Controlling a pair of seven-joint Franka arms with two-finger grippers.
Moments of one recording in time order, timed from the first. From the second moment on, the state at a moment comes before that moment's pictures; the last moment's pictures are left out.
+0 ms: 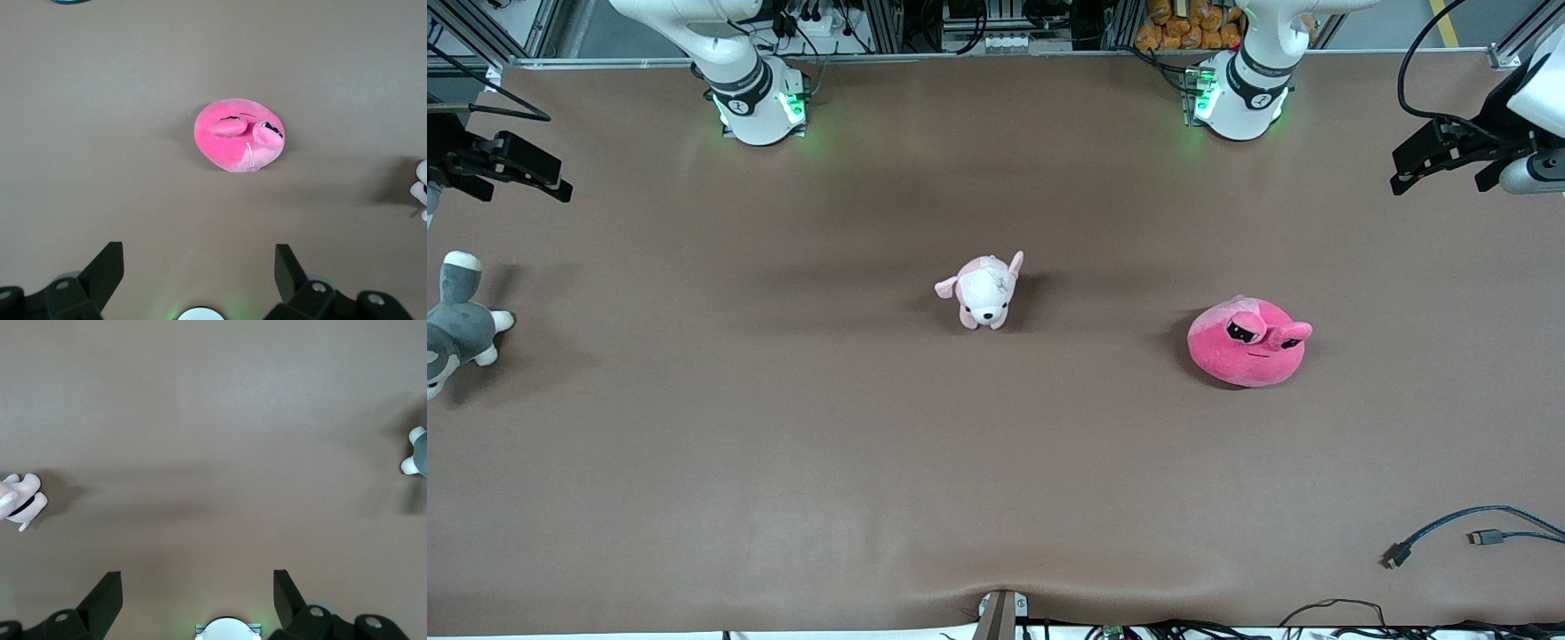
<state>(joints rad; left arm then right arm) -0.01 -0.12 -0.08 -1.62 0.04 1.52 -0.11 -0.02 -0.04 0.00 -1.51 0.04 1.38 0.03</state>
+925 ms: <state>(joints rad) 0.00 -0.11 -0.08 -1.61 0.04 1.51 -0.11 -0.02 -0.05 0.00 -1.51 0.04 1.37 0.03</state>
